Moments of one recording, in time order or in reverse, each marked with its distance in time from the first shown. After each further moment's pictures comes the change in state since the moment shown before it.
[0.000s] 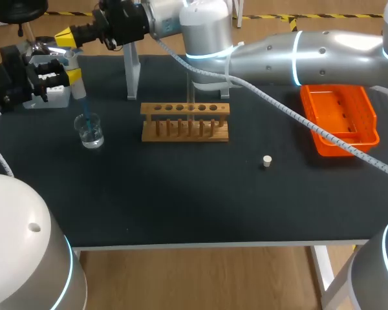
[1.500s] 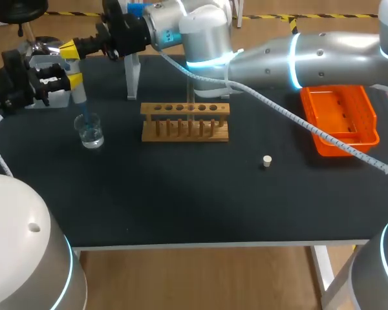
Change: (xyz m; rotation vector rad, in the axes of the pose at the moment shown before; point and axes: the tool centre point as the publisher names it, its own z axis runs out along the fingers) left arm 0.002 0.008 0.001 -0.001 0.000 0.001; right arm 0.001 -0.031 0.000 0.014 -0.006 0.065
